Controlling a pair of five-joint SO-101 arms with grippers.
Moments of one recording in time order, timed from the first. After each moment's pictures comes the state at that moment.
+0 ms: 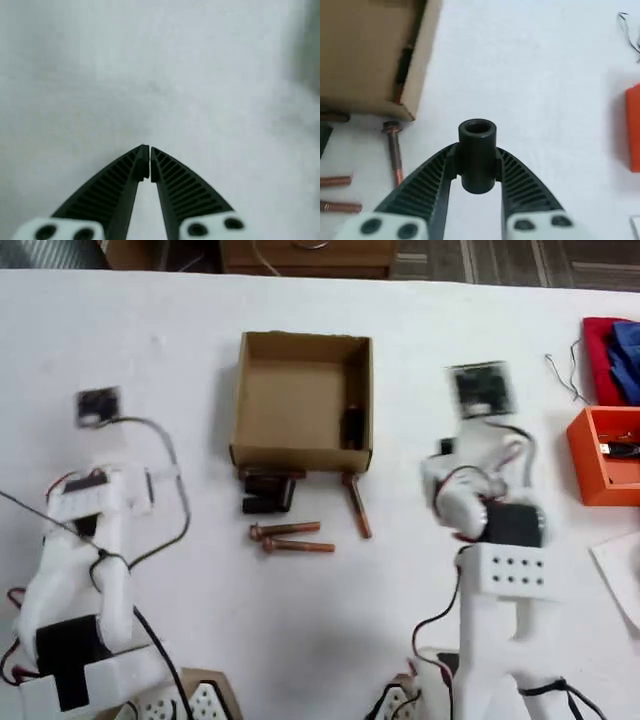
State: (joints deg) left arm -22.2 -10.4 45.8 40.0 -6.8; right arm 2.1 -43.1 41.8 58.5 10.5
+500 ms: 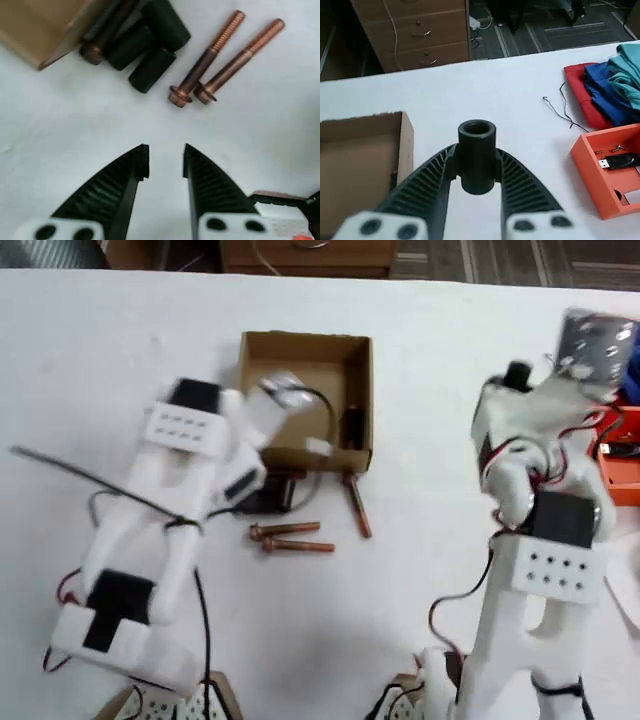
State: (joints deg) left arm 8.0 3.1 5.5 93.9 -31.3; right arm 8.4 -37.8 20.2 55.3 -0.9
